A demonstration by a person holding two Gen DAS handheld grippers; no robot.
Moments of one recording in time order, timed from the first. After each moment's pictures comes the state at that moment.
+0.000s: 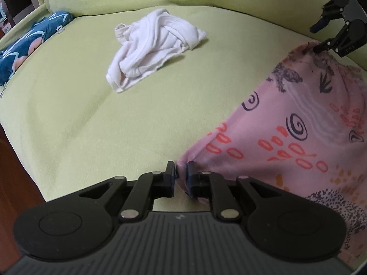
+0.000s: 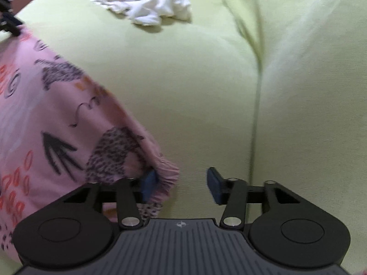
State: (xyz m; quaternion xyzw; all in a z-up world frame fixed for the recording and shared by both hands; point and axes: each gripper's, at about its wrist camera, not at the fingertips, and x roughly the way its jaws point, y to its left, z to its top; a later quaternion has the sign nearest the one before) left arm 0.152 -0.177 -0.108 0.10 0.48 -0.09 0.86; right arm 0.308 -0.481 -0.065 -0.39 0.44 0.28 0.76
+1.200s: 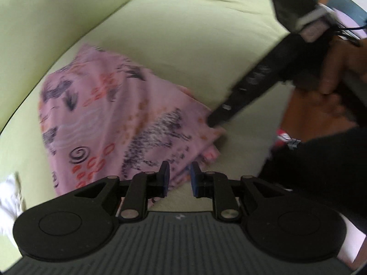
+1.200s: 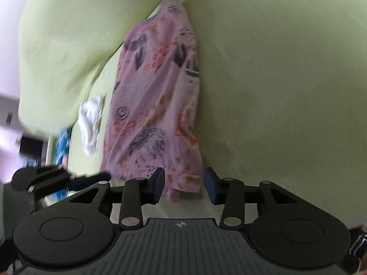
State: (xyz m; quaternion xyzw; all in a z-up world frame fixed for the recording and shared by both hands) left arm 0.017 -0.243 -0.070 0.44 0.31 -0.62 0.57; right arm -0.061 -0.409 -0.127 0.53 0.36 -0.13 0.76
